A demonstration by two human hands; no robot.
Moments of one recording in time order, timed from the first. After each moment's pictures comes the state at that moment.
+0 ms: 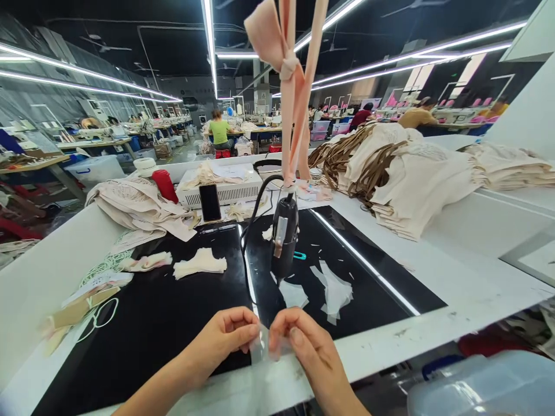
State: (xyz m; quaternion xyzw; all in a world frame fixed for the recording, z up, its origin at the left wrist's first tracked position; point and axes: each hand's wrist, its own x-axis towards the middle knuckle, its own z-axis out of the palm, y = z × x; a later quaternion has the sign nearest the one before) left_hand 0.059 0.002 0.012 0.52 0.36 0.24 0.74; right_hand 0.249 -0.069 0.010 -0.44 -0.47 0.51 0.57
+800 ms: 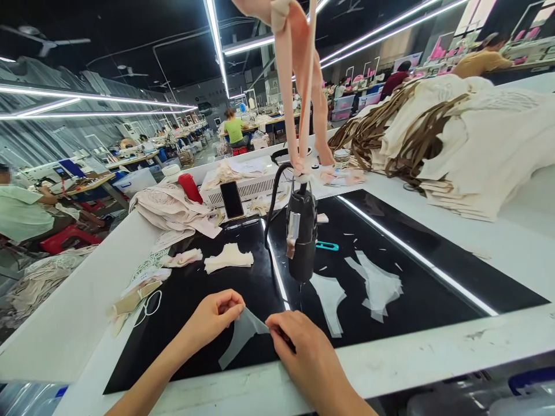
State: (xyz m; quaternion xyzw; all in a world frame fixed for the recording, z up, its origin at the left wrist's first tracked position) left_hand -0.021 0.033 0.001 0.67 0.52 0.21 0.48; right_hand 0.199 -0.048 -0.036 -0.55 -0.70 0.26 0.38
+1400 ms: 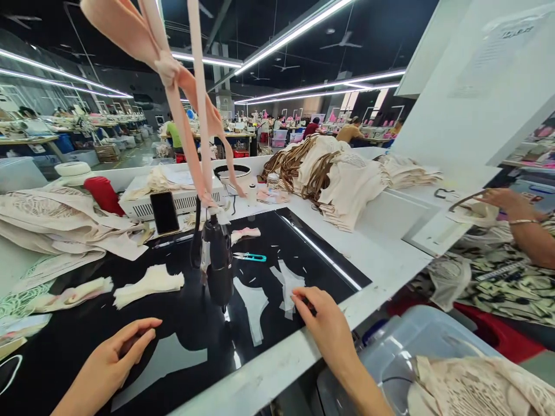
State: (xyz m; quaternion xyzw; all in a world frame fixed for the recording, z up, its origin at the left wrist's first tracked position) left_hand -0.036 0.030 -0.023 0.60 0.61 0.30 0.42; right_hand 0.351 -0.063 -0.020 -0.74 -0.55 0.12 0.38
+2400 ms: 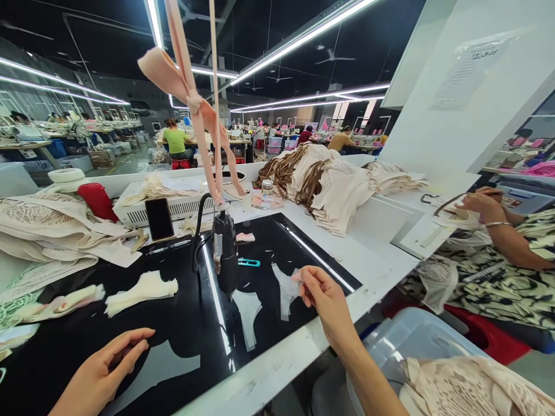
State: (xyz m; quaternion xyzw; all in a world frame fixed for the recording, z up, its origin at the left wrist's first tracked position) left_hand -0.041 0.032 -0.030 0.62 0.61 0.30 0.39; right_hand 0.359 -0.043 0.020 -0.64 -0.38 0.30 0.60
